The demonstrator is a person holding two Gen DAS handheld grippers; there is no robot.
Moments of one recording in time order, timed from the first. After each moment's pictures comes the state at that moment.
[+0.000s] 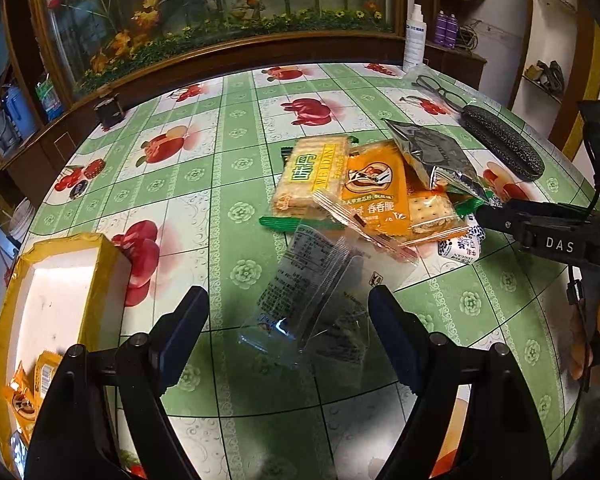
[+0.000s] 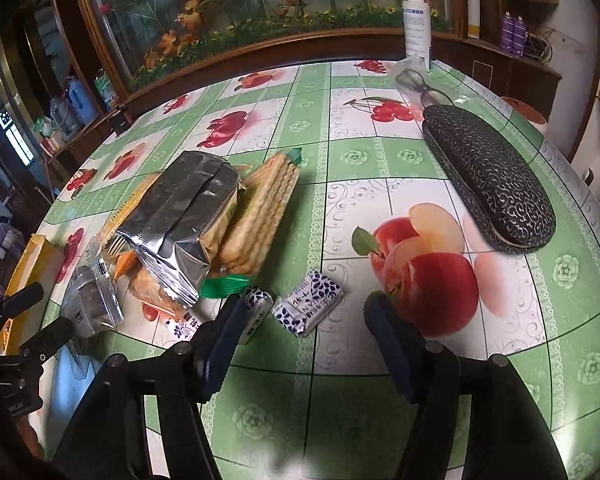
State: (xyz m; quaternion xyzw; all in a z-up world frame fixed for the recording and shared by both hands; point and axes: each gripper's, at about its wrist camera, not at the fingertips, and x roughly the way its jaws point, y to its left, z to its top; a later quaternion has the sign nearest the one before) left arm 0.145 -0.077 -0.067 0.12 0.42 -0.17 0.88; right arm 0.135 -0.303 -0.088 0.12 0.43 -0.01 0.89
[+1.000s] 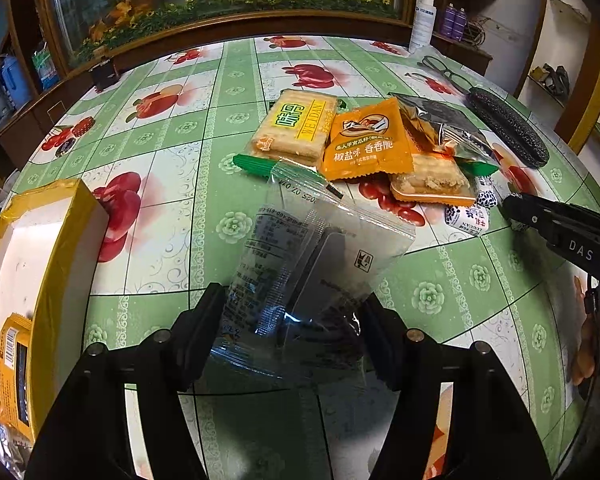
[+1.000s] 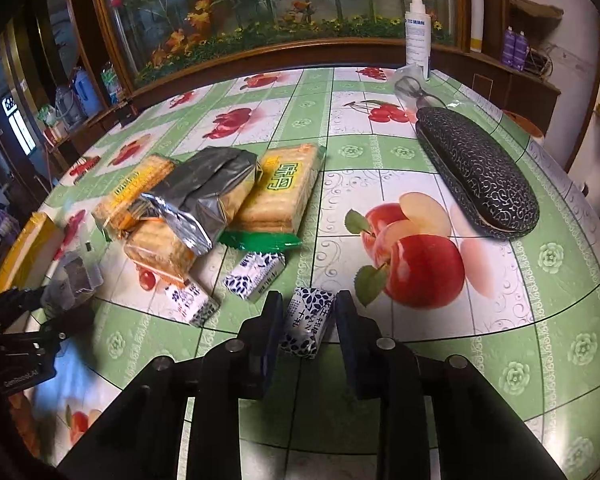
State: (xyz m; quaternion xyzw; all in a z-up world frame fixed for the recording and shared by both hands) left arm 0.139 -0.070 -0.094 0.09 0.46 -0.17 0.87; right arm 0.114 -0.299 -0.091 0.08 0.42 -0.01 0.90
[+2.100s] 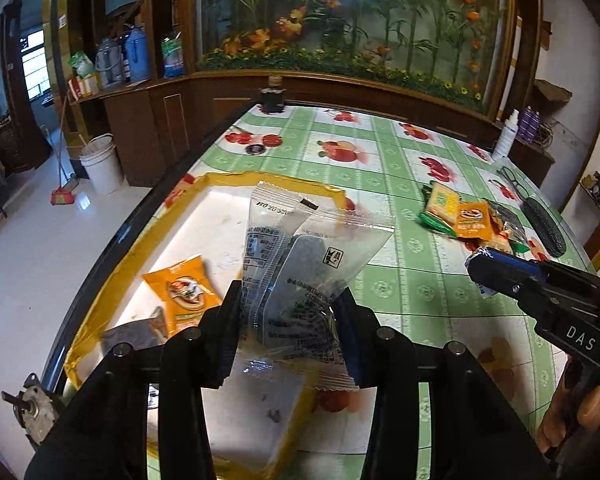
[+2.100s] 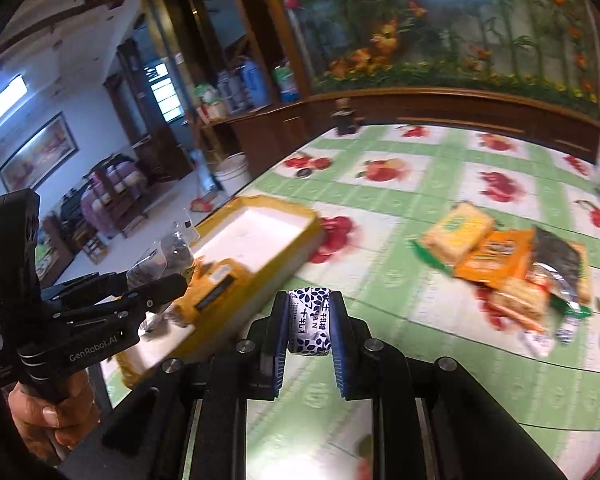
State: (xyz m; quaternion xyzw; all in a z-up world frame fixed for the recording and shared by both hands) left arm 0.062 0.107 -0.018 -0.02 0.38 -0.02 0.93; right arm 0.078 -0.087 -0.004 0.06 0.35 0.27 0.90
